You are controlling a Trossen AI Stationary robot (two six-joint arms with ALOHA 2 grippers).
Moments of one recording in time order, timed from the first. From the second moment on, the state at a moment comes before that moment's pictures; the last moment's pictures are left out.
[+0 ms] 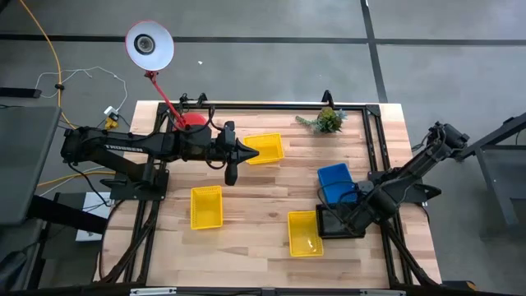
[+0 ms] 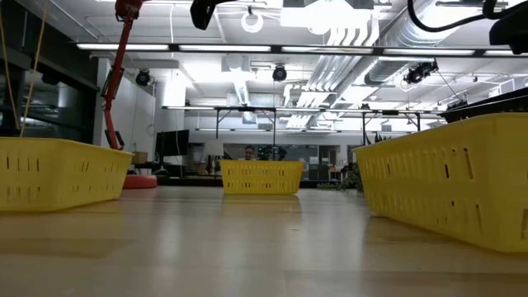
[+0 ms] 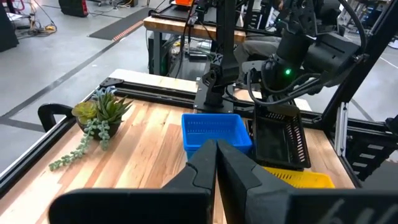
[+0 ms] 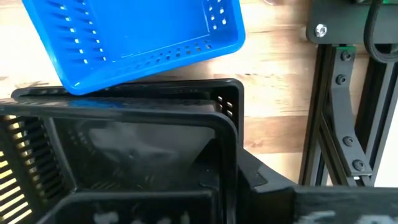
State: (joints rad) left arm 0.12 1.22 0.99 -0.03 -0.09 -0.14; right arm 0.70 1.31 0.96 -1.26 0.00 2.26
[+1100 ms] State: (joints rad) left arm 0.12 1.22 0.99 -0.03 -0.09 -0.13; right arm 0.70 1.19 1.02 -1.35 -0.05 2.02
